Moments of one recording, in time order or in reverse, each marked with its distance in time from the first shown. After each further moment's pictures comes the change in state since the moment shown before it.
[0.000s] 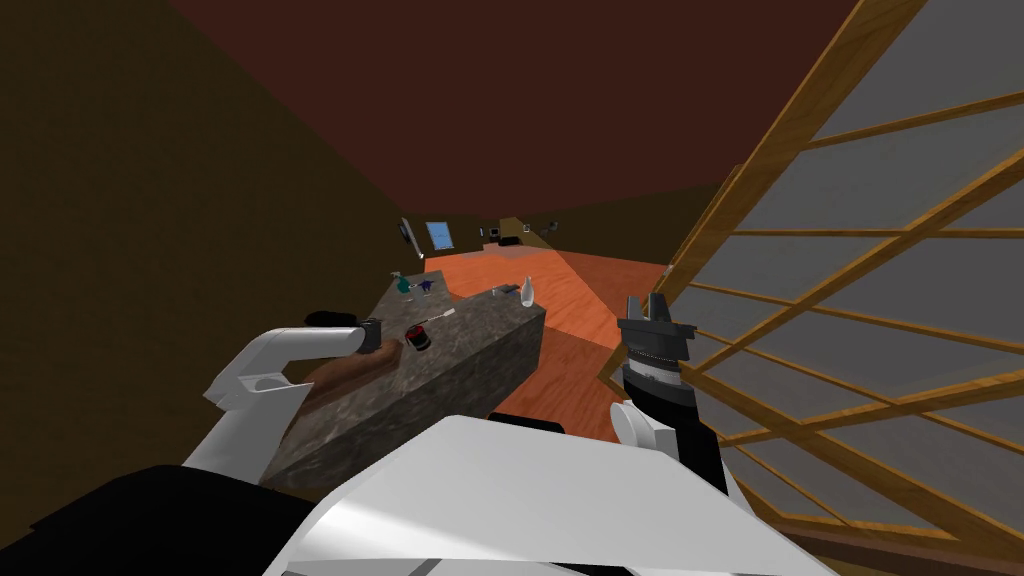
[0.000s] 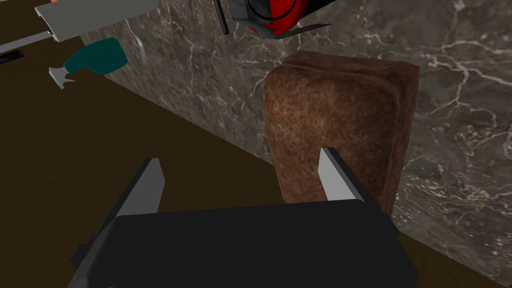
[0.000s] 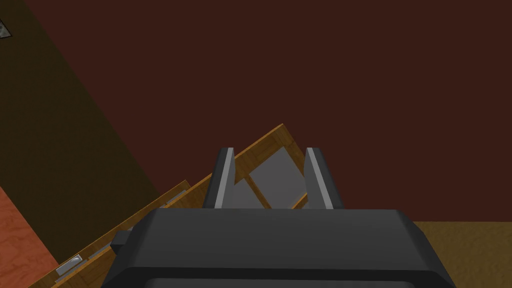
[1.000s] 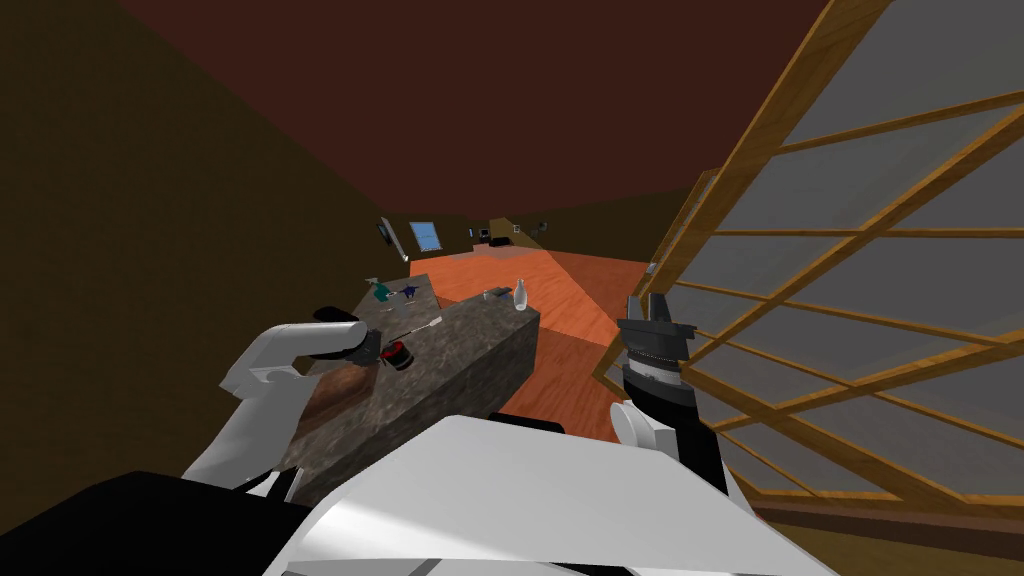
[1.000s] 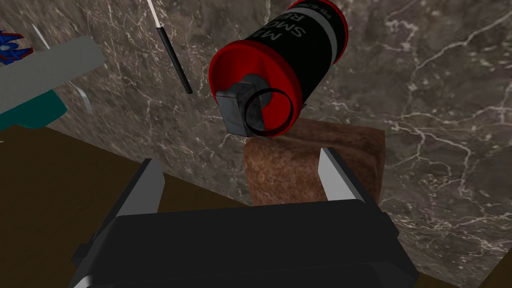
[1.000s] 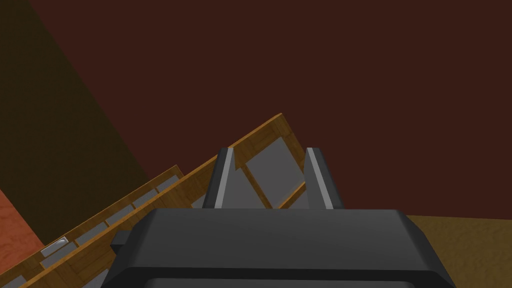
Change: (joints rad) left arm -0.076 -0.008 0.007 0.063 0.026 0.258 -0.021; right arm 0.000 0.000 0.000 0.000 0.000 0.000 0.000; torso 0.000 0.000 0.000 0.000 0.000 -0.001
